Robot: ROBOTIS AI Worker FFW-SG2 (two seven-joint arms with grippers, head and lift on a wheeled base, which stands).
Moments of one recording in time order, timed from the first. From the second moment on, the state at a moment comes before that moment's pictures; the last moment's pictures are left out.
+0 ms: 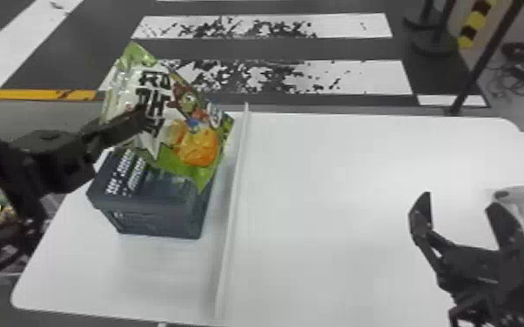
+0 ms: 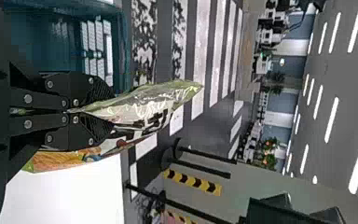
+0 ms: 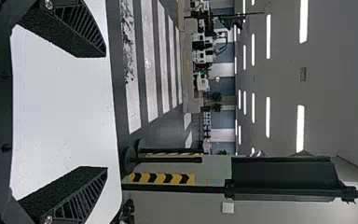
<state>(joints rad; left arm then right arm) 0.25 0.19 0.43 -2.58 0.46 1.19 -0.37 0.61 -0.08 0.06 -1.93 -0.06 -0.22 -0.24</state>
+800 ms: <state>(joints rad) 0.17 0.10 -0.03 -1.90 0.47 0.47 -0.47 0.61 -0.08 0.05 -1.93 -0.06 -0.22 -0.25</state>
